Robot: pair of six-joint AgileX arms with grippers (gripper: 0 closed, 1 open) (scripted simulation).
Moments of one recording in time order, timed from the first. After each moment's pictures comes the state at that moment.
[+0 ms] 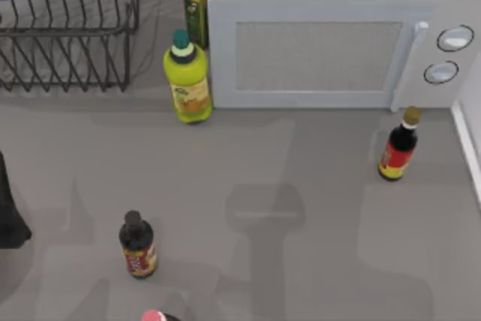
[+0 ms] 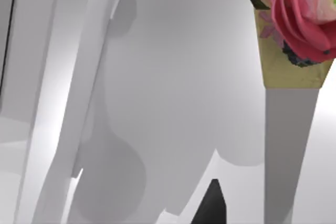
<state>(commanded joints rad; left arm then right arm) 0.00 0.00 0.00 0.00 0.00 0.00 -0.15 2.61 2.47 -1.41 0.00 -0.42</state>
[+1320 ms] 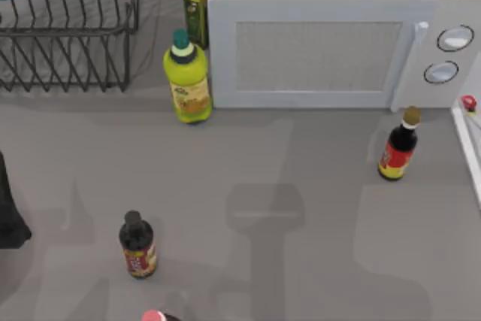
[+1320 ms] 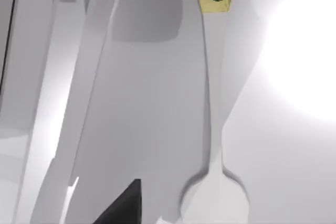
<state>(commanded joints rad) 0.00 0.00 0.00 0.00 0.00 0.00 -0.15 2.60 2.43 -1.38 -0.01 -0.42</state>
